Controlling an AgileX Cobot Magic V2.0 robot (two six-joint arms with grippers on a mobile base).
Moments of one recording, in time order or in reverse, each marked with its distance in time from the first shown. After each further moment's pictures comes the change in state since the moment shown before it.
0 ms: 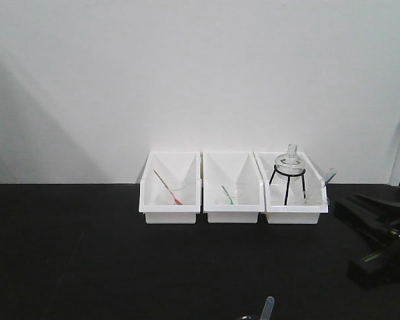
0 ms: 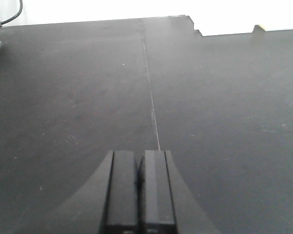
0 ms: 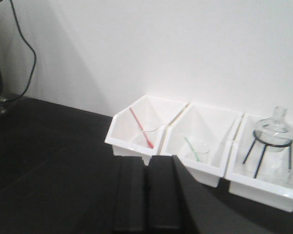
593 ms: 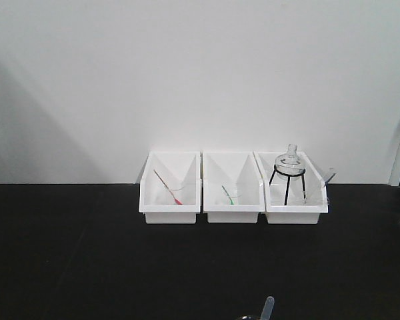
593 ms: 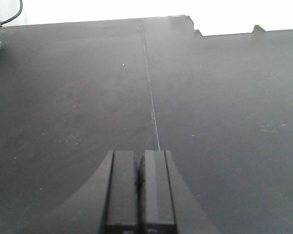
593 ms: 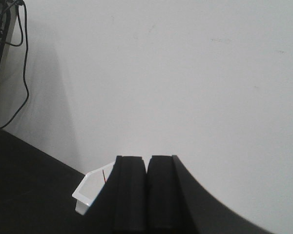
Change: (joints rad) left arm 0.000 0.000 0.000 0.000 0.000 0.000; right arm 0.000 -0.367 0.001 -0.260 0.027 0.067
